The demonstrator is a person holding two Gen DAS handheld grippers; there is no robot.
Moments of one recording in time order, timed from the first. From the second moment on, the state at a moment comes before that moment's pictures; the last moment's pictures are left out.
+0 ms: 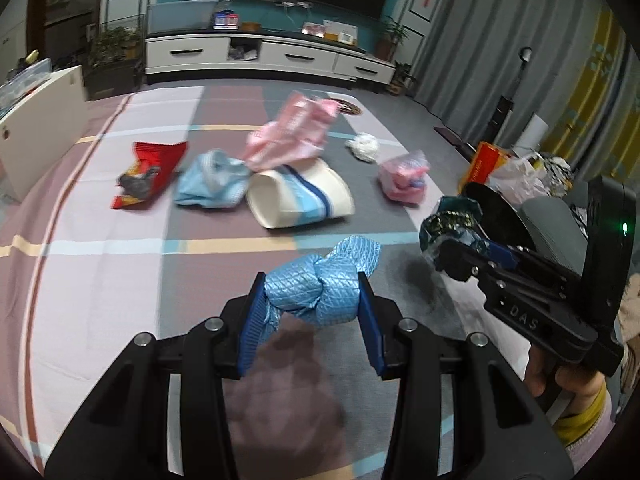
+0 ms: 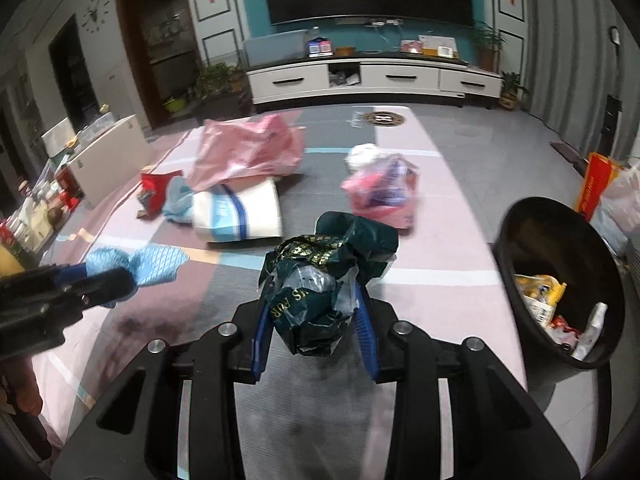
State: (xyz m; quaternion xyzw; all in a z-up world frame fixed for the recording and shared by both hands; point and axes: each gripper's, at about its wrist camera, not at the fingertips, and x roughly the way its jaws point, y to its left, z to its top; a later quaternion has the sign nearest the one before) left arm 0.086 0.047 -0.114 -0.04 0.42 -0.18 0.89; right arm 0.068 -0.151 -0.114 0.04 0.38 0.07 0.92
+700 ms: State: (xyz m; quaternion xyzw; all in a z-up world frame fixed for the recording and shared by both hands) left arm 0.079 -0.079 -0.095 0.04 0.40 -0.23 0.89; right arm 0.035 -0.250 -0.090 0.11 0.35 0.01 0.93
